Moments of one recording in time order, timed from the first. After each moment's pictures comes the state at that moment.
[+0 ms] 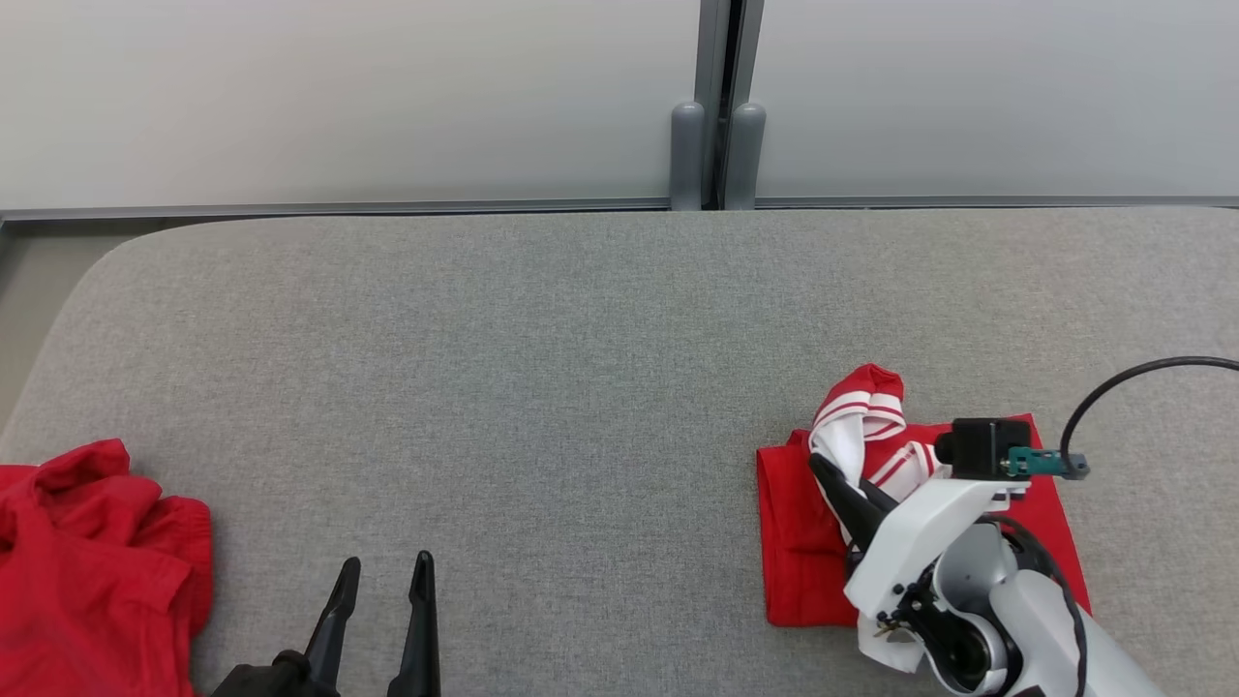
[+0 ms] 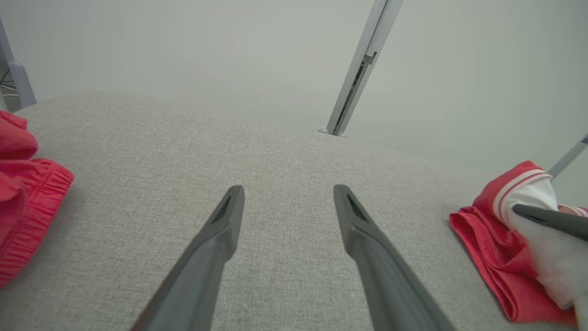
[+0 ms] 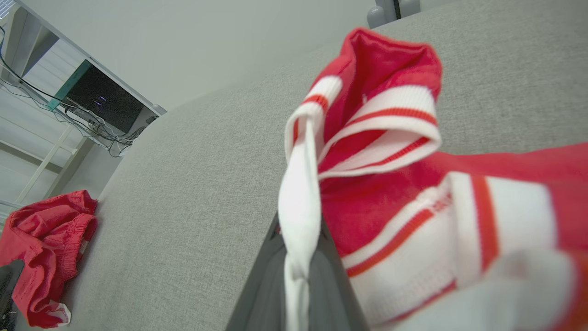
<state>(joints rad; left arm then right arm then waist) 0.16 0.05 -0.16 0.10 -0.37 0.00 -0.26 -0.36 -0.15 0.46 0.45 0.82 0.13 0.14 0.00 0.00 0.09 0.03</state>
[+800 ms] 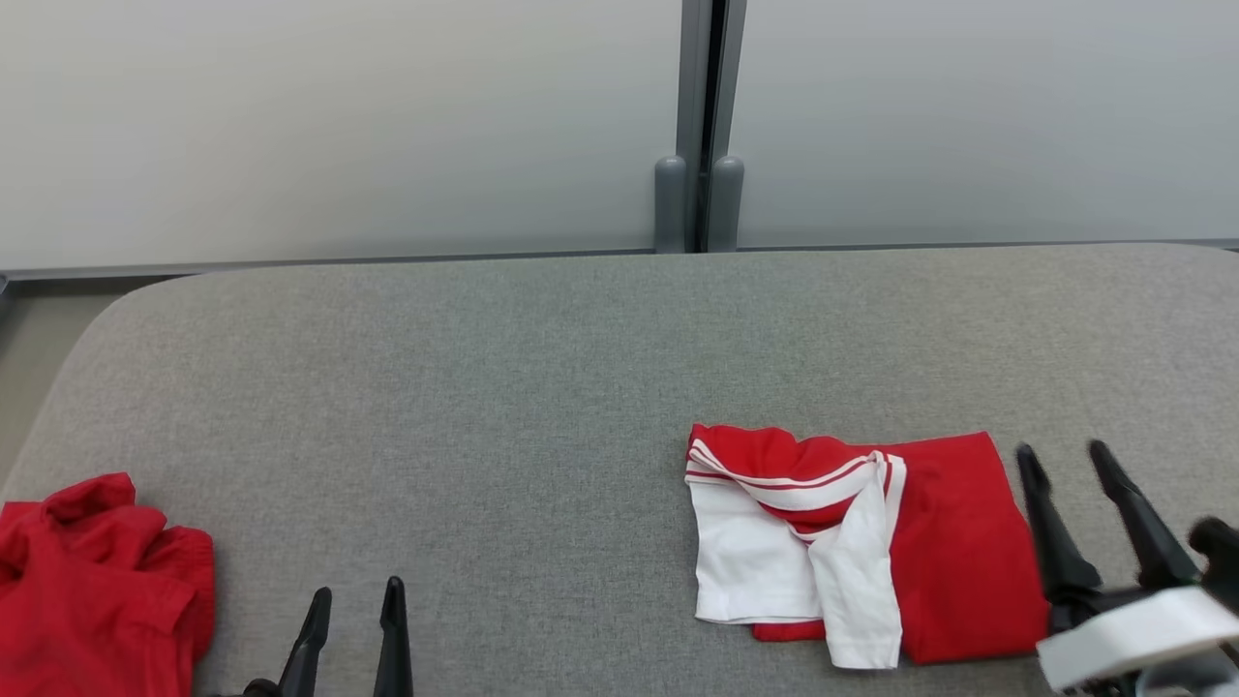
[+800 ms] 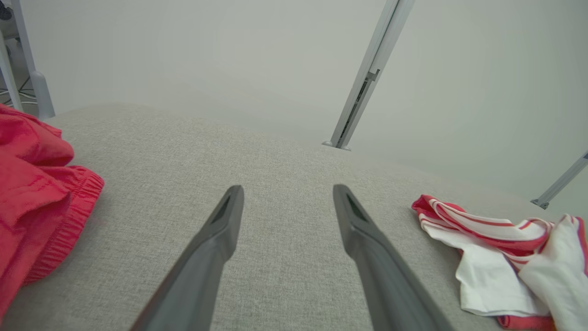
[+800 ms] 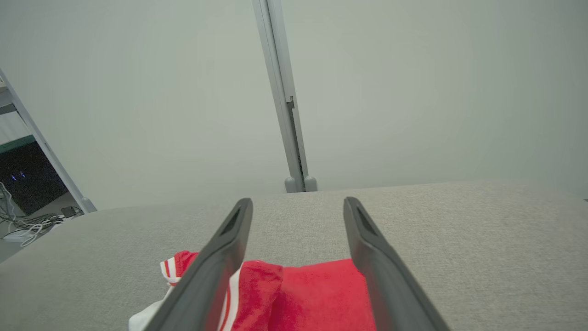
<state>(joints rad) 0.20 0.05 -0.13 0.09 -0.39 0.01 -0.26 -0.03 -0.28 0.16 0.09 0.51 0.13 -0.19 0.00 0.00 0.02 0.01</state>
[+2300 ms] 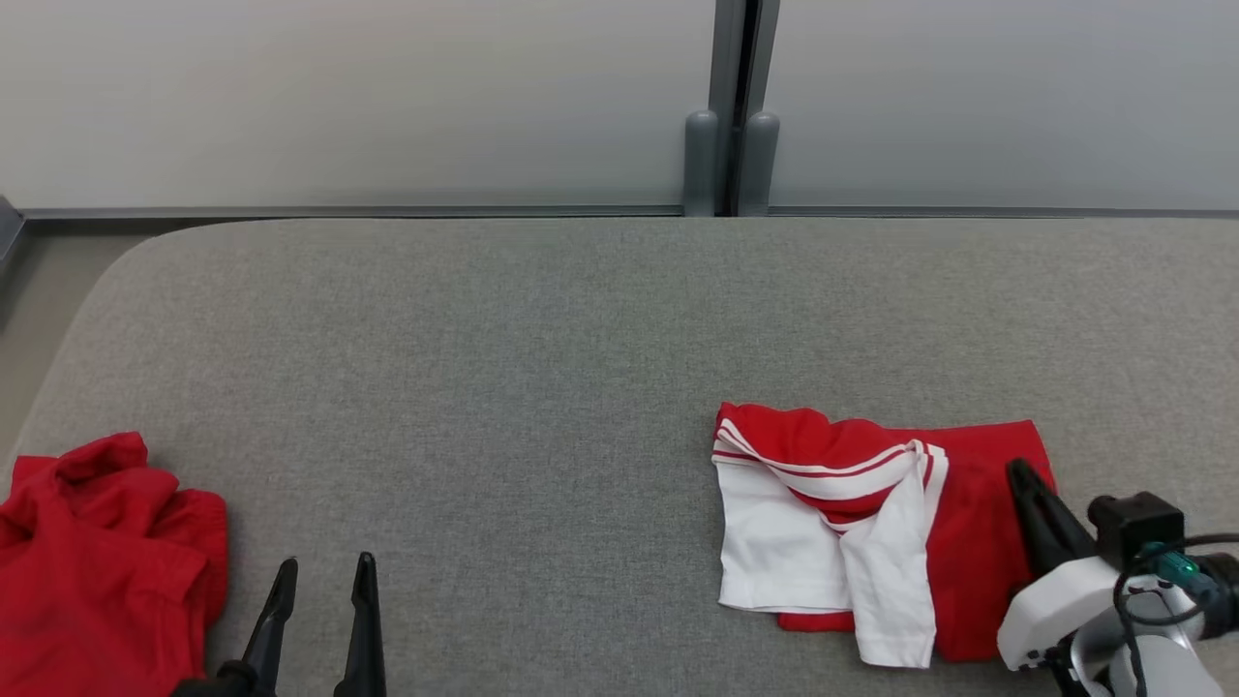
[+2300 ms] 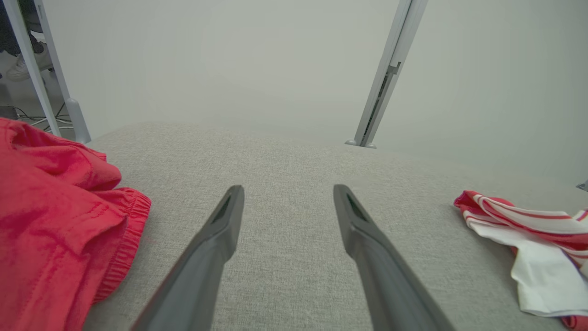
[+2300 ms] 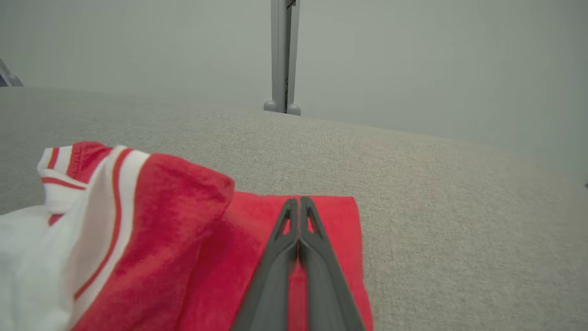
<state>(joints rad) 0.19 0.05 -0.04 0.06 -0.27 -0.03 -0.26 -0.22 -0.16 0.03 0.56 0.09 0.13 -0.26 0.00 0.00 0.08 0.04</state>
